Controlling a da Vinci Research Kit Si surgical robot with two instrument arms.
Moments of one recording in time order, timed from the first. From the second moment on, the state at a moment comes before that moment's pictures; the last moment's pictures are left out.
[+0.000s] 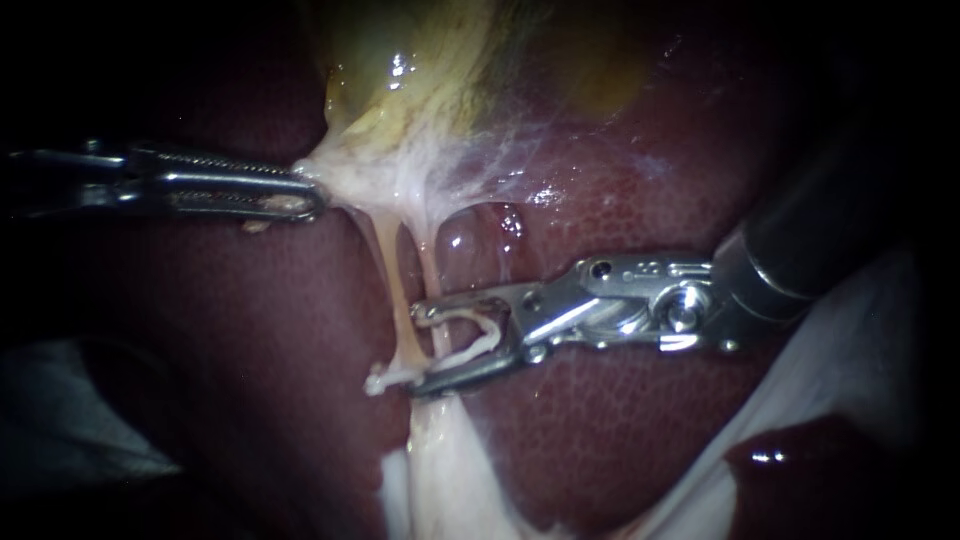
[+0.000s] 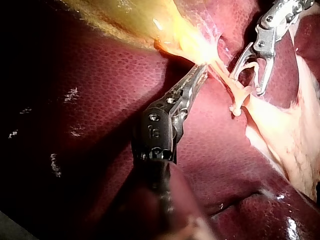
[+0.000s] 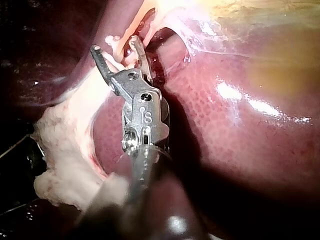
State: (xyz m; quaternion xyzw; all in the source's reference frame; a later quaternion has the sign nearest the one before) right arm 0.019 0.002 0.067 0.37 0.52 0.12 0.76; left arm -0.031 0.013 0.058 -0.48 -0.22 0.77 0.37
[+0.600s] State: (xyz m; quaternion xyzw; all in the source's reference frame) right arm 0.023 0.001 0.066 0.41 0.56 0.13 0.71; left arm -0.031 0.013 0.058 -0.48 -0.22 0.77 0.37
